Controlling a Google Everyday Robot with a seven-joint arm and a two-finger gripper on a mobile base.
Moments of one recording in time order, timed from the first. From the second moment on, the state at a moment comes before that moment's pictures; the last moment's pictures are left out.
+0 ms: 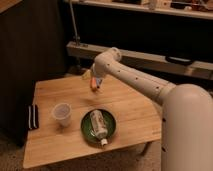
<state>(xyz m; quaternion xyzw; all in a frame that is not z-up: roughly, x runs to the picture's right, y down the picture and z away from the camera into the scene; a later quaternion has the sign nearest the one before) -0.080 -0.083 0.886 0.07 -0.17 -0.75 0.63</state>
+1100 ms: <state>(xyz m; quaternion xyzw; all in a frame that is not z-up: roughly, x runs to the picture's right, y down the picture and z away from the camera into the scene) -0.099 -0.058 0.993 -0.01 -0.22 -0.76 0.61</state>
